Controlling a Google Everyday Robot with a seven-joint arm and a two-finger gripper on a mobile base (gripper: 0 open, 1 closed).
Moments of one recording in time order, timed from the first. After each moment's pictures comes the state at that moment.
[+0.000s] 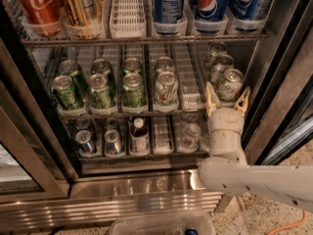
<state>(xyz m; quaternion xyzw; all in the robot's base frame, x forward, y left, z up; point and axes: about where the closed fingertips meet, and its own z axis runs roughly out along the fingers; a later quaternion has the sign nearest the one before) 0.631 -0.229 0.831 0.05 0.57 -0.10 0.81</state>
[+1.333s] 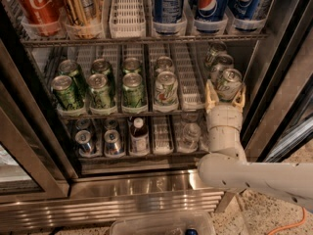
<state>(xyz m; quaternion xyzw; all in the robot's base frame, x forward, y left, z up) 0.638 -0.225 0.836 0.05 0.58 -0.09 0.81</state>
